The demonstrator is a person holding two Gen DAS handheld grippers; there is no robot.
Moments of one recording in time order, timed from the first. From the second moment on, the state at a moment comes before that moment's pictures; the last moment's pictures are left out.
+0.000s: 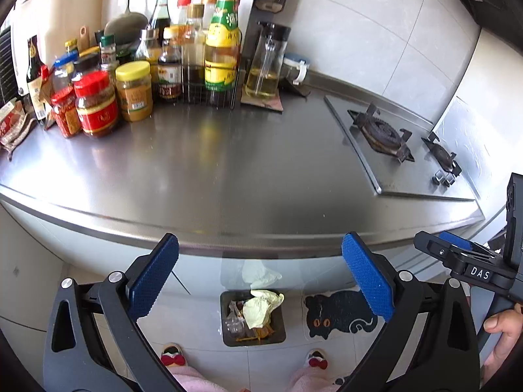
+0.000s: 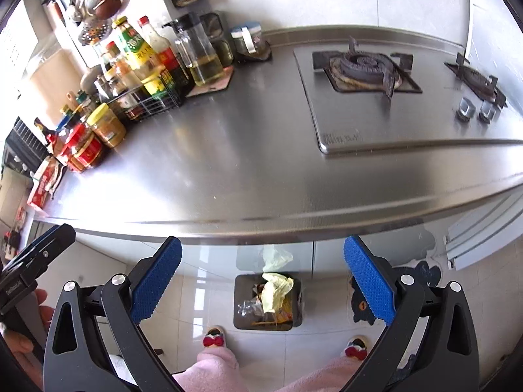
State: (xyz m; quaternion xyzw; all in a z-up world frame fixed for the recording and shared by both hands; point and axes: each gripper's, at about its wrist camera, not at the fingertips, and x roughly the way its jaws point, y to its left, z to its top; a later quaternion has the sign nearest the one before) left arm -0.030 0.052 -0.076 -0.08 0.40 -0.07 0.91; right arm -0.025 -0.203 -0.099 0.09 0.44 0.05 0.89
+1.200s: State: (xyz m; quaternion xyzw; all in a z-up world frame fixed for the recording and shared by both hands) left arm -0.039 0.047 0.005 -0.04 0.33 -0.05 0.94; right arm -0.041 -0.193 -0.007 0.06 0.37 0.02 0.93
